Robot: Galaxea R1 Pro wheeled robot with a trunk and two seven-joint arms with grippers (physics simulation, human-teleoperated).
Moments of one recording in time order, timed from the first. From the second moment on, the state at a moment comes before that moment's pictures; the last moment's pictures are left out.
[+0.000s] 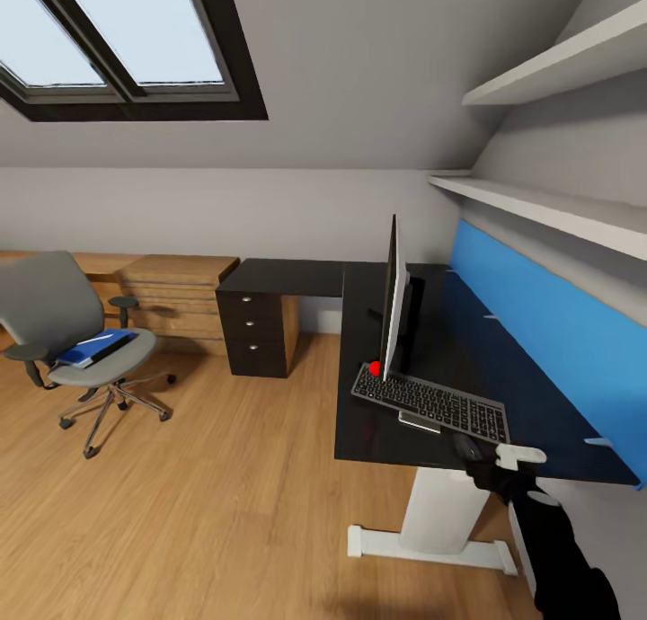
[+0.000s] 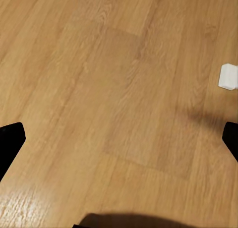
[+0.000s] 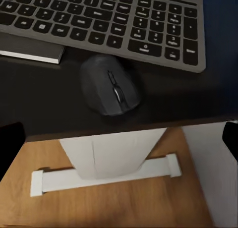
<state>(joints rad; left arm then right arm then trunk) -0.09 -0.02 -0.07 -0.39 0.27 -0.39 0.07 -0.37 -0.01 -0.37 -1.13 0.22 0.40 0.11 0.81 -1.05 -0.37</state>
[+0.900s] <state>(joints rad) -0.09 -0.02 -0.07 -0.39 0.26 -0.39 0.07 -0.37 -0.04 -0.36 -1.03 0.25 0.30 0.23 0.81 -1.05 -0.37</state>
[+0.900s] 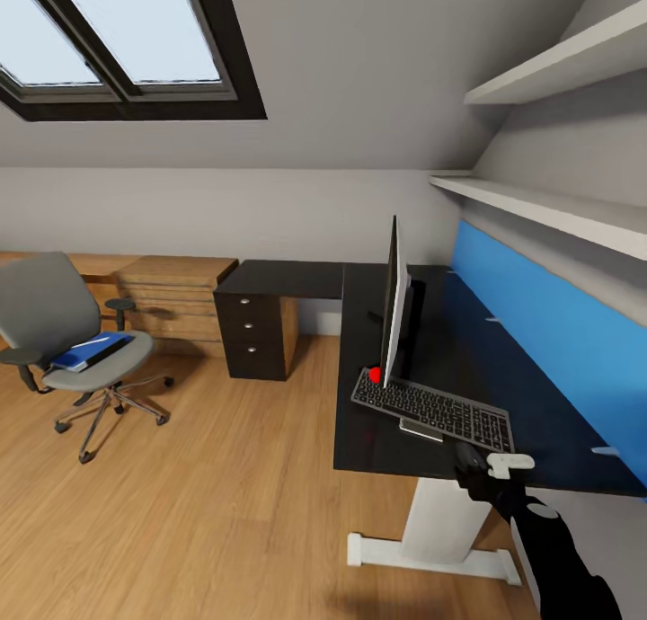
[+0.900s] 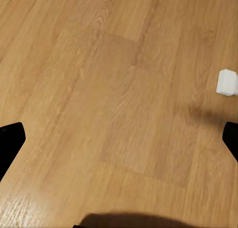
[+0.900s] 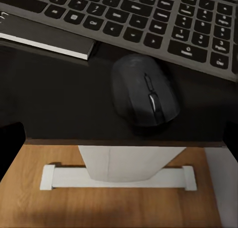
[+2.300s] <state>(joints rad) -0.09 -0.02 -0.07 -0.39 0.26 -0.39 0.07 -0.37 -0.04 -0.43 -0.98 0.25 0.26 0.24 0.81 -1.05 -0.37</state>
